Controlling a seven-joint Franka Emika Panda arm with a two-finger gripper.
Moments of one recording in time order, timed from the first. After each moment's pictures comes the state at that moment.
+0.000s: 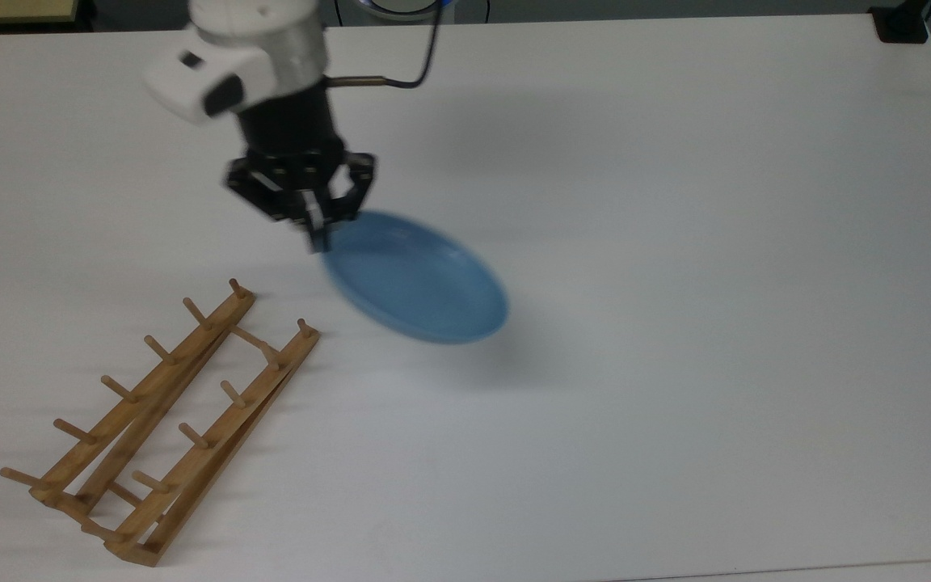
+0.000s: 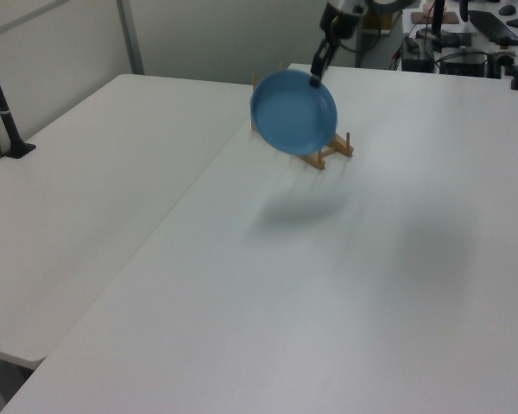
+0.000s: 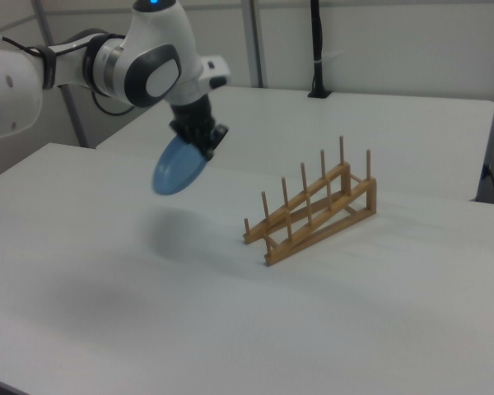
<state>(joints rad) 0.11 0.29 -0.18 -1.53 0.18 2.09 -0.15</state>
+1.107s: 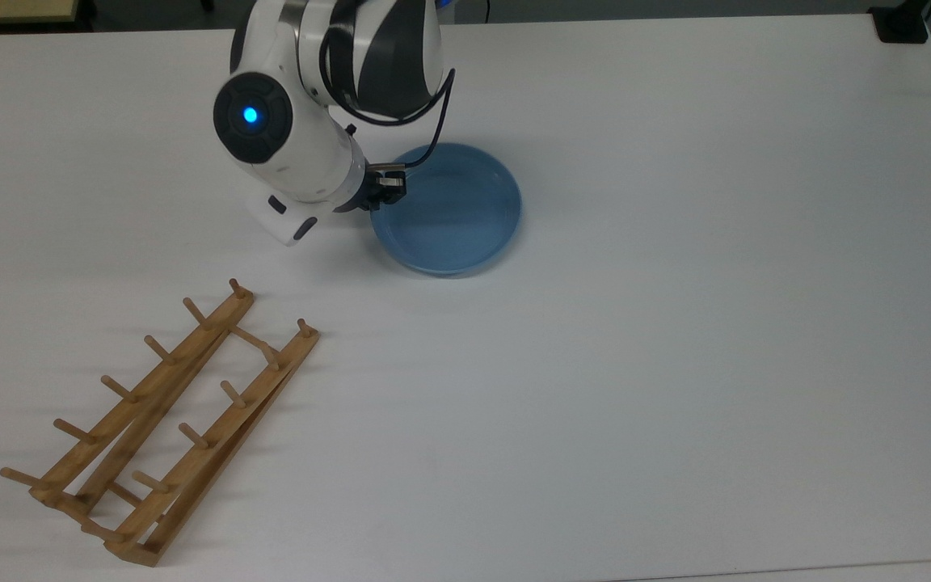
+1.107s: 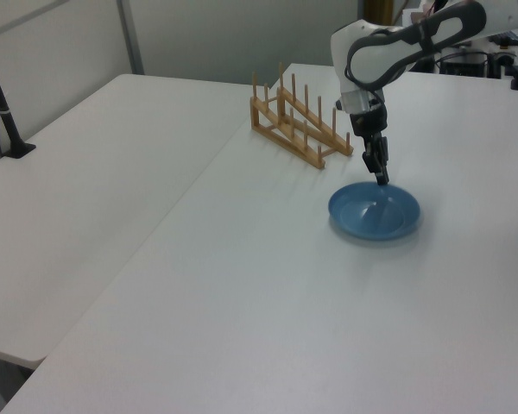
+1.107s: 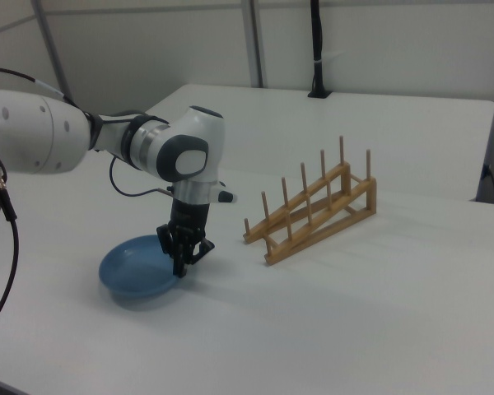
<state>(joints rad) 0.09 0.44 -0.18 -1.70 0.19 1.76 -0.23</state>
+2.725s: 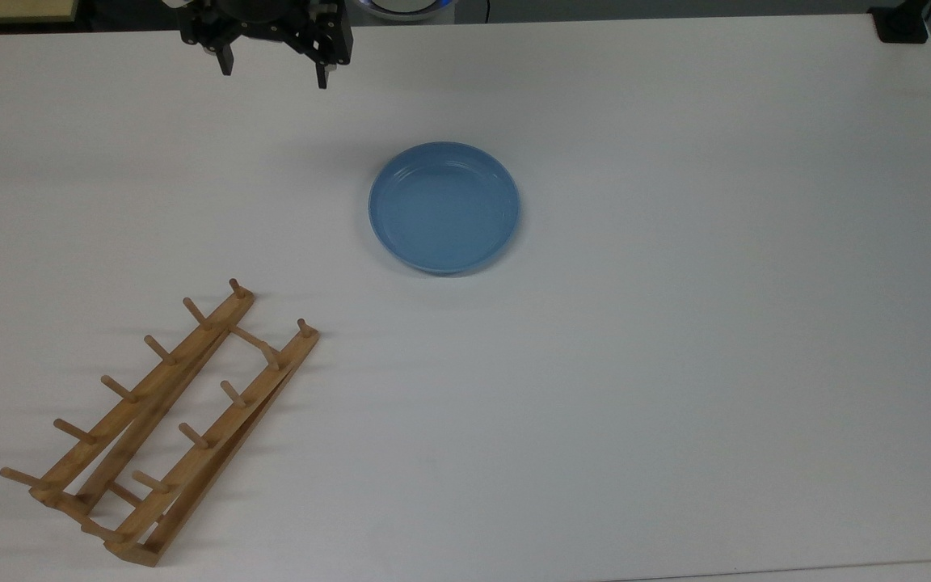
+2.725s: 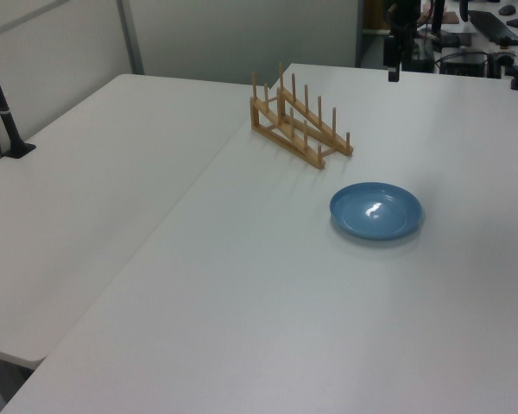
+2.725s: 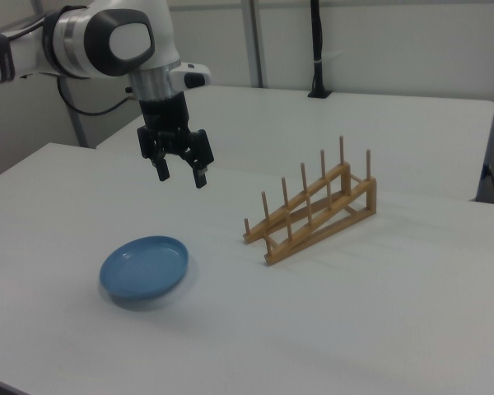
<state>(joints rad) 0.03 0.07 -0.12 -1.64 -0.10 1.66 -0.01</state>
